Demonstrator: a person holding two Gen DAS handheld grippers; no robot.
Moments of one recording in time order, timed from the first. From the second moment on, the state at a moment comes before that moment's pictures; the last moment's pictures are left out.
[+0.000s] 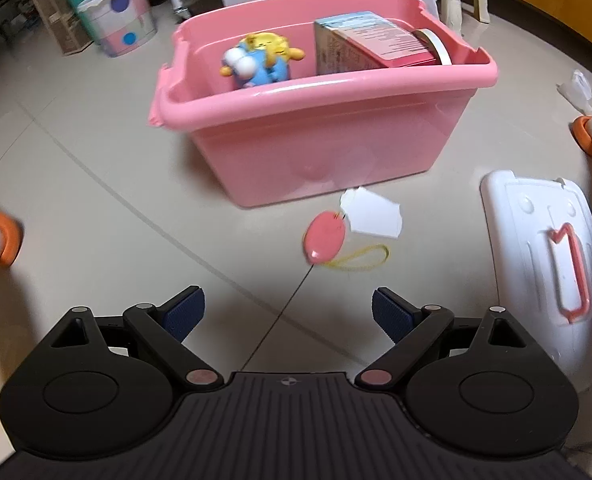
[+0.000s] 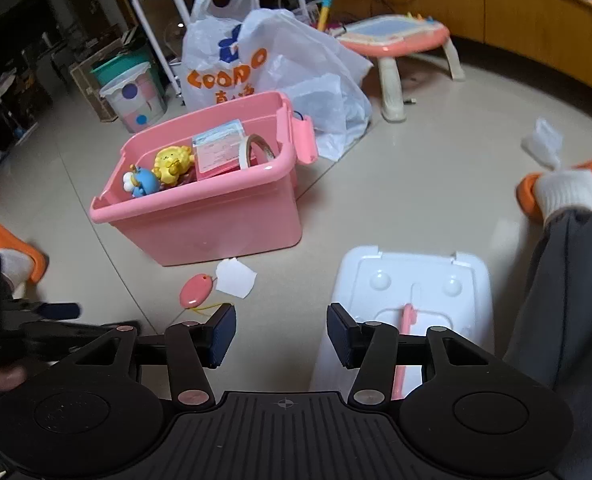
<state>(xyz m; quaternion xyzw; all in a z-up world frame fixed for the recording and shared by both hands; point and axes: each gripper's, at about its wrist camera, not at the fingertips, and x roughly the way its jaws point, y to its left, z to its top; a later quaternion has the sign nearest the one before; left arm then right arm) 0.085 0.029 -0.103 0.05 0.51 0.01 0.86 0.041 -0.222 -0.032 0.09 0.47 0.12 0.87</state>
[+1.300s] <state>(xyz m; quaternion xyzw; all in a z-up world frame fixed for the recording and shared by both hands) 0.155 0.029 -0.199 0.03 0.53 -0.06 0.84 0.066 -0.219 -0.055 0.12 0.52 0.13 0.84</state>
